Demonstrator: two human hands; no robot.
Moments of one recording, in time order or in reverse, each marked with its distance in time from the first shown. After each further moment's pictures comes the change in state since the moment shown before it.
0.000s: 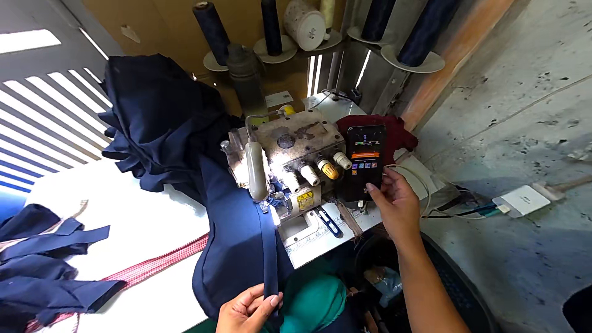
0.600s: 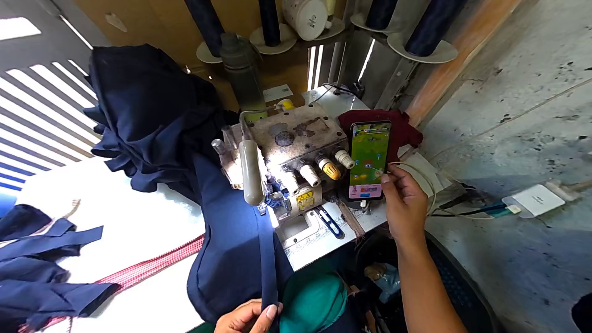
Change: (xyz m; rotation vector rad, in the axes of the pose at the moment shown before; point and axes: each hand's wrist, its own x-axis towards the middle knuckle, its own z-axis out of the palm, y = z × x) left_hand -0.005 -0.003 -0.012 0.125 -0.146 0.155; right_hand 0.006 0.004 0.002 0.004 0.066 -0.019
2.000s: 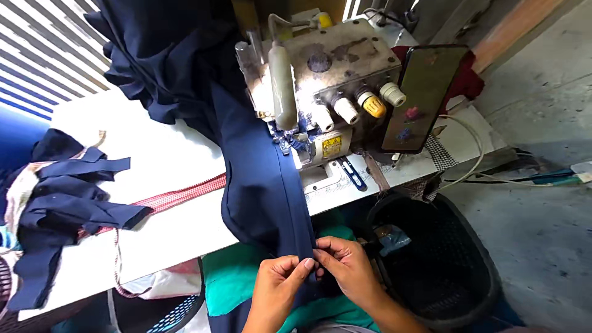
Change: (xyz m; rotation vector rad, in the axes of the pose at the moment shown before) left_hand -0.029 -0.011 0.037 -0.126 0.036 -0.115; right_hand -0.205 -0.061 0.032 0.450 -0.695 0.512
